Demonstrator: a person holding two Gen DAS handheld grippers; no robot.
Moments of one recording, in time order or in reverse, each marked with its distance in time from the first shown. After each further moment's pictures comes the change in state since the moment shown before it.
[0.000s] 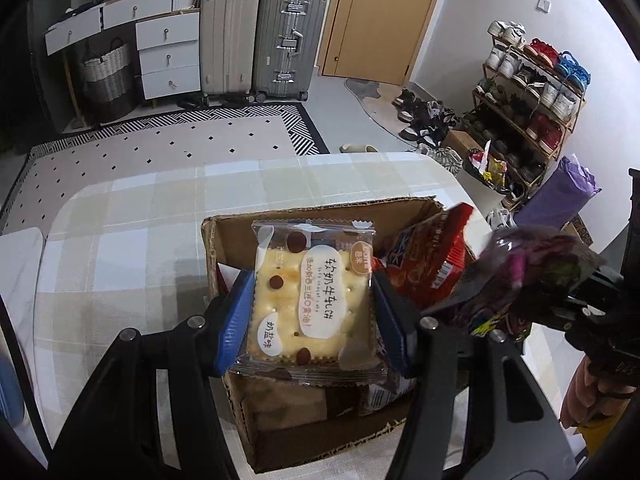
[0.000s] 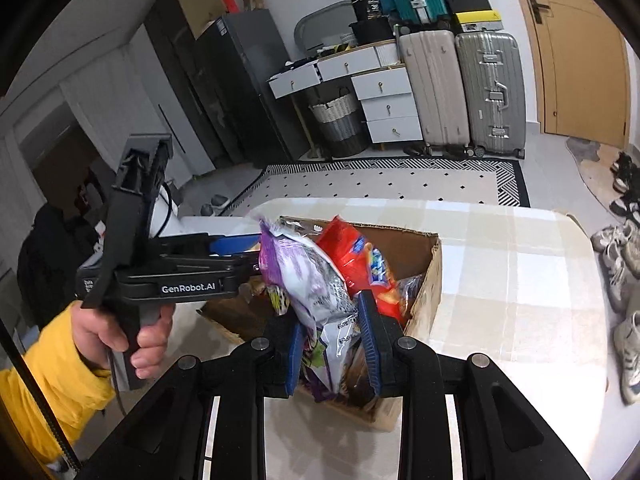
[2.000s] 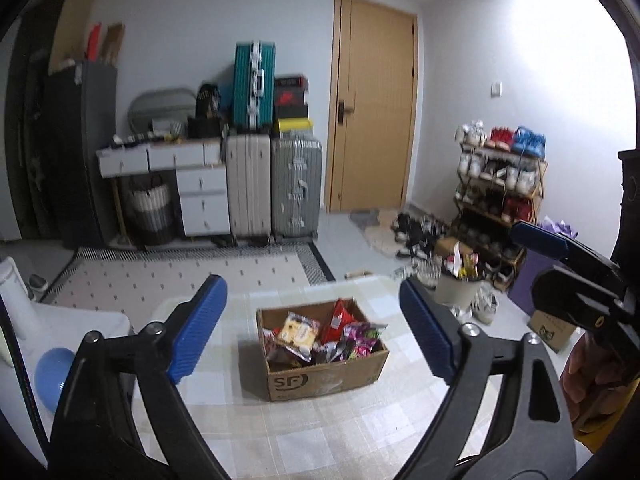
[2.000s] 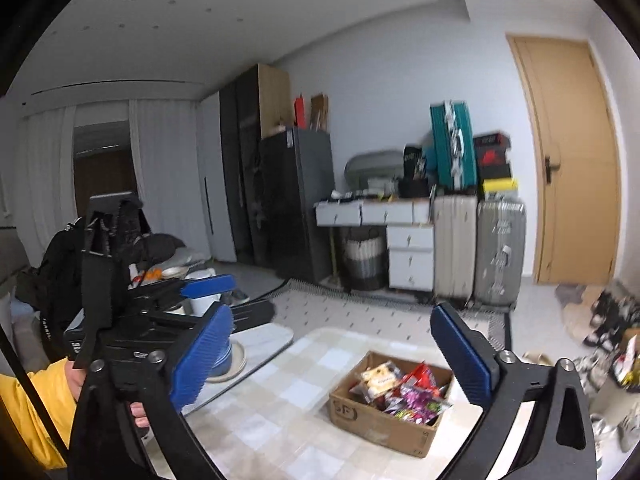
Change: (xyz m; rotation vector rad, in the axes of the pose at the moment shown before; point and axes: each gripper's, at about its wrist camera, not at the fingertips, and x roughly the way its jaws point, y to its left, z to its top) left arm -0.417 -0.090 -0.099 0.095 -0.557 0.086; right arm -0.265 0.209 -0.018 -0.252 -0.515 -0.019
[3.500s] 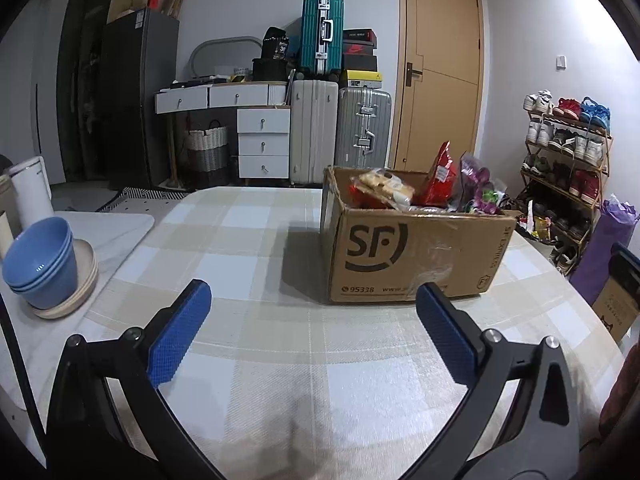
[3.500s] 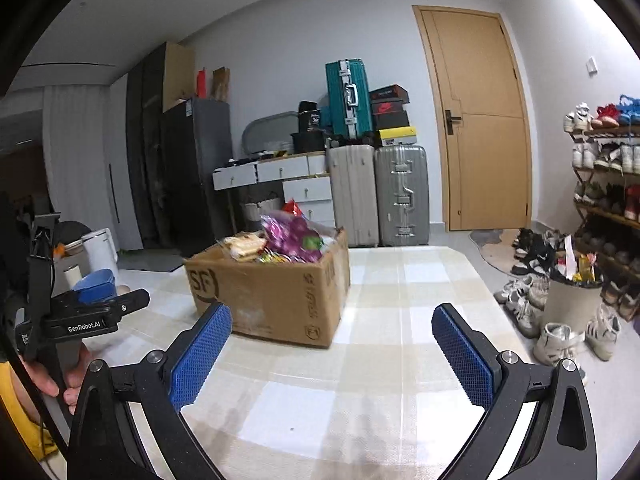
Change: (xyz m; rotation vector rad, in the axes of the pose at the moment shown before) left arm 0.159 0.057 -0.282 -0.105 0.116 0.222; right arm 0.039 -0.107 -0.269 0.116 0.075 -0.347
